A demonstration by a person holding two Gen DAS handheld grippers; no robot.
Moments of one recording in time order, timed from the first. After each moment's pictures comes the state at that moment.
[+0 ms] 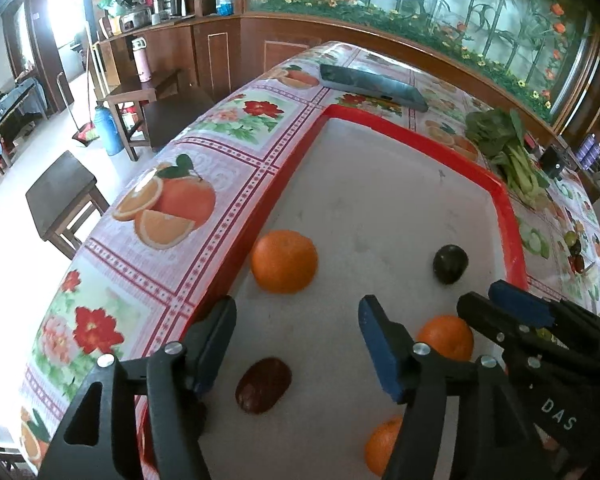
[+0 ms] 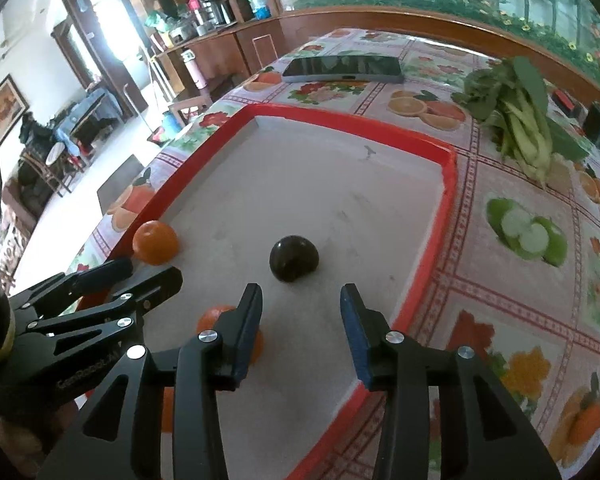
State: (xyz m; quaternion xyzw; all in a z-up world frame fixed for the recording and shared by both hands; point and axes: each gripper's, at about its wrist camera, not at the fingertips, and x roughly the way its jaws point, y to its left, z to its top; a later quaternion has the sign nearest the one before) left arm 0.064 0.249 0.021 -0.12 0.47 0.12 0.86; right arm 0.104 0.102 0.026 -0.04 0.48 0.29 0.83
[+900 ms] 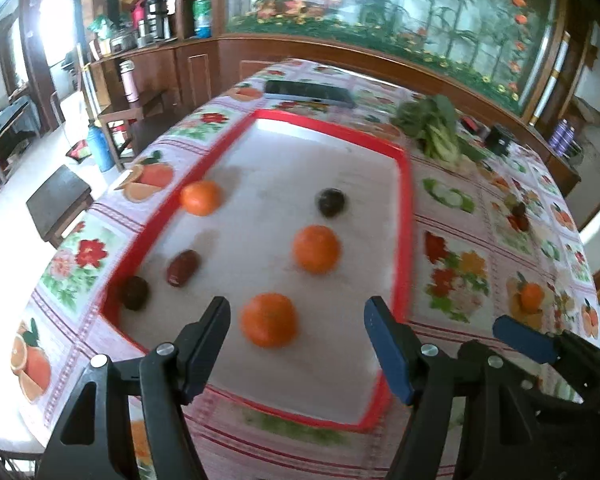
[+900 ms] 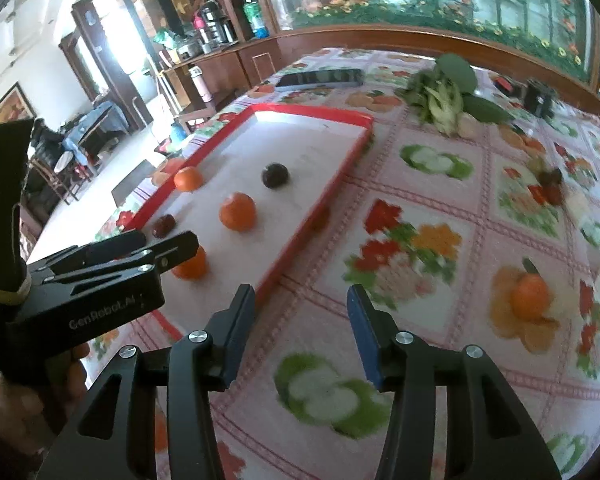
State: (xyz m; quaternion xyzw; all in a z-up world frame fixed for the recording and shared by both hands) left arm 0.005 0.158 0.054 -0.10 0.45 0.09 0.88; right arm 0.013 0.002 0.056 -0.02 0.46 0.28 0.84
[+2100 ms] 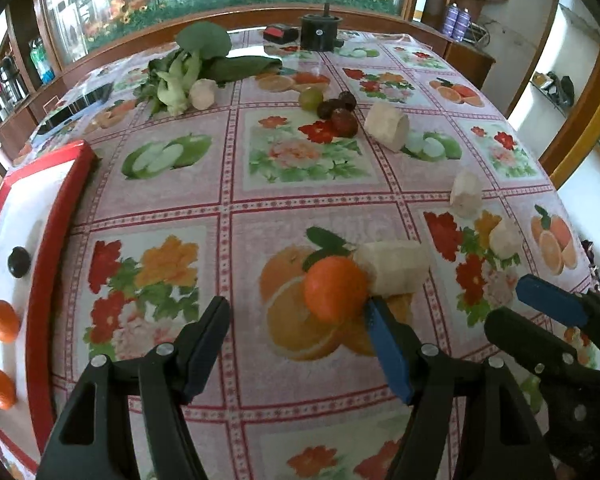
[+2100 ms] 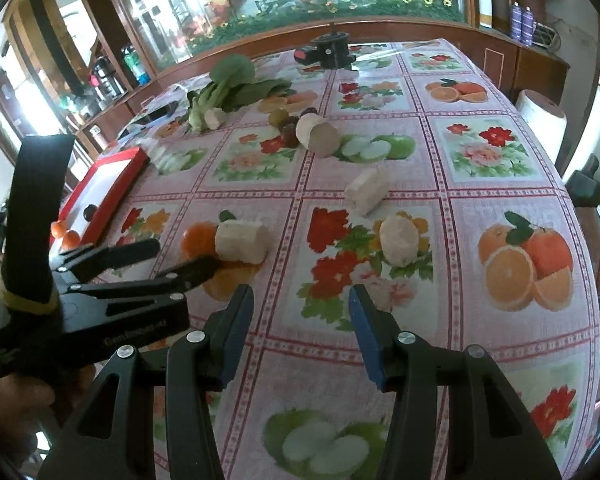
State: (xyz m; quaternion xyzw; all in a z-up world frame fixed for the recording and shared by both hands) left arm 0.086 -0.071 0.014 0.02 0.51 -0.08 0.86; right arm 0.044 -0.223 0.035 0.06 0.46 0.14 0.87
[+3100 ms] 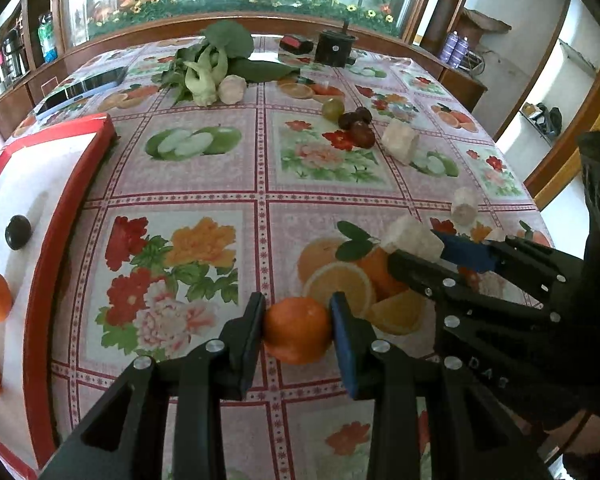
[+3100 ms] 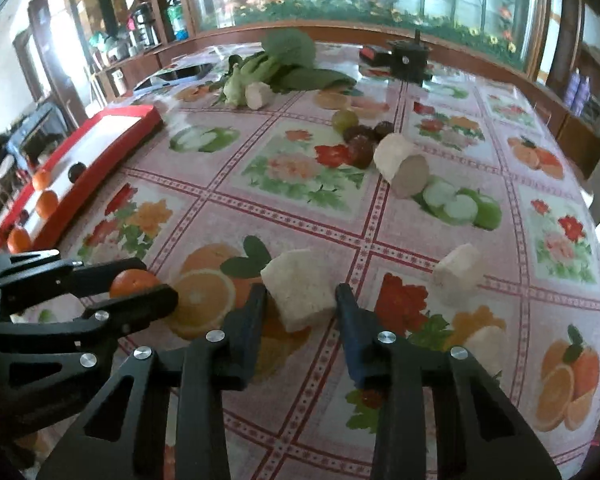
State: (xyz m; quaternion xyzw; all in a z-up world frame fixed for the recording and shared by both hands) left arm 0.073 -0.031 0.015 -0.03 0.49 -0.11 0.87; right arm 0.088 -0.160 0.012 -0.06 0.45 0.18 0.87
